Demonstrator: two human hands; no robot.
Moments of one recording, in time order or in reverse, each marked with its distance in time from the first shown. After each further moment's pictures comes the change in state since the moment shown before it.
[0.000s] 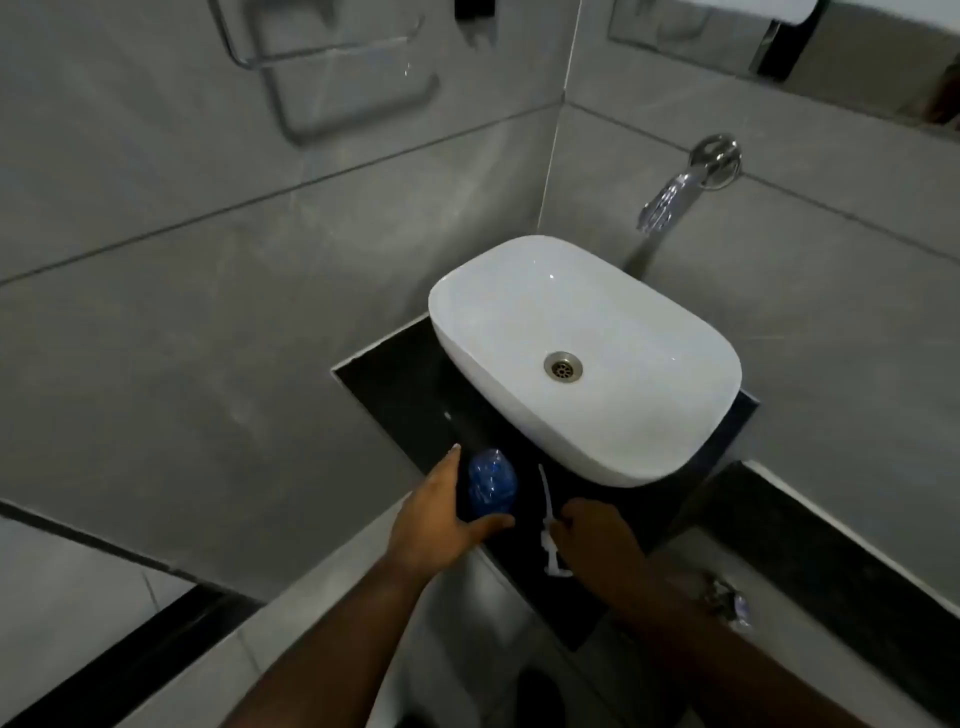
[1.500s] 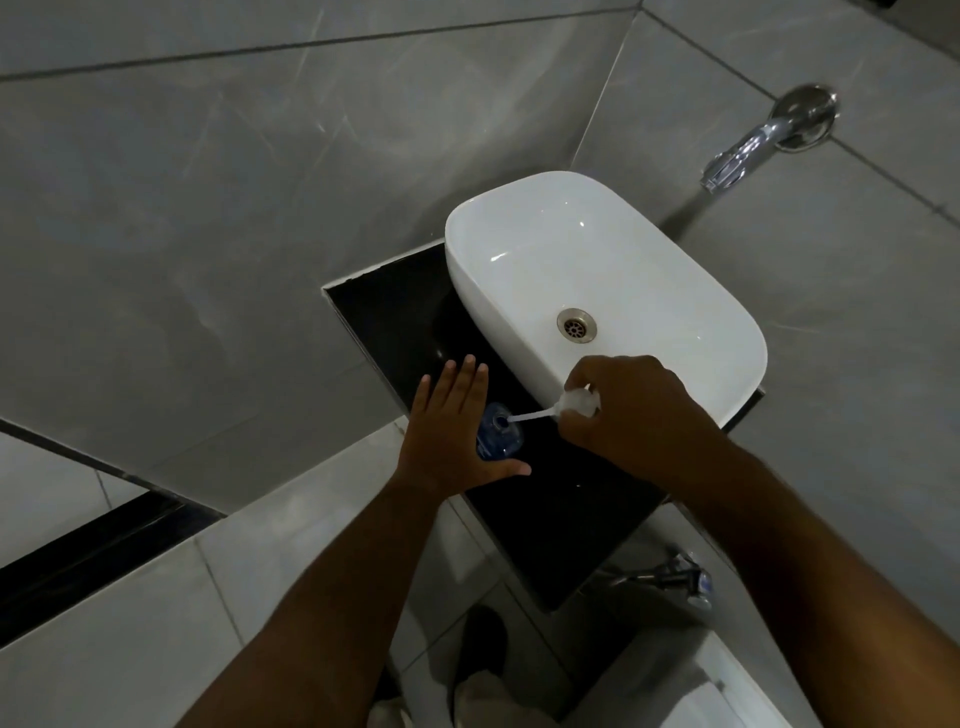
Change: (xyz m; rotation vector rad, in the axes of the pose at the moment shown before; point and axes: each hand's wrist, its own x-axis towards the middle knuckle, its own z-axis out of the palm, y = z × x) left_hand 0.050 -0.009 0.023 0.381 0.105 0.279; right_hand 0.016 -0.098 -0.121 -0.307 -0.001 -0.306
